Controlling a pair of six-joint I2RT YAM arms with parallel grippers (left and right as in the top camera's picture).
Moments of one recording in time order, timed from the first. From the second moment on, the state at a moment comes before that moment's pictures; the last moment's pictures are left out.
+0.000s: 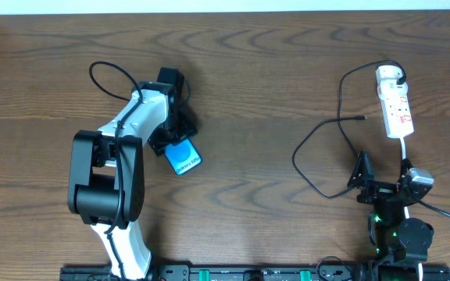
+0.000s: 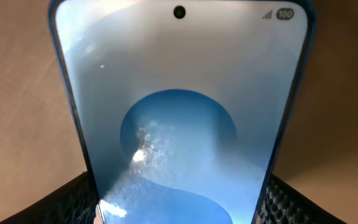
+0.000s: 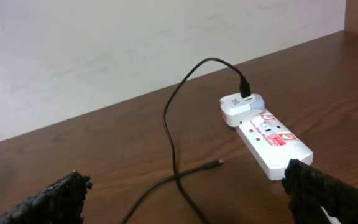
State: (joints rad) left arm -0.17 1.99 1.30 -0.94 0.01 -0.74; right arm -0.08 0.01 0.01 -0.07 -0.01 0.27
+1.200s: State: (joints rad) left arm -0.17 1.87 1.30 -0.83 1.07 -0.69; right arm -0.08 0.01 0.01 -0.07 -0.01 0.27
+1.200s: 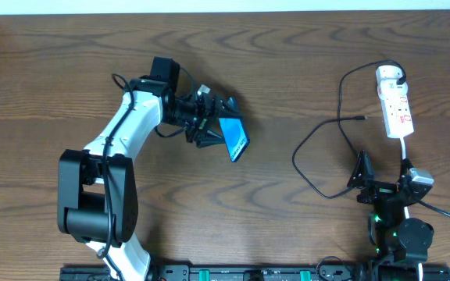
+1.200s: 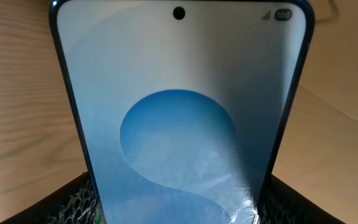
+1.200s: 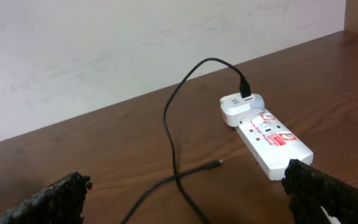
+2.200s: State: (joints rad) left arm -0.16 1.87 1.30 -0.81 1.37 -0.78; right arm -0.08 0.01 0.01 -0.07 -0.01 0.27
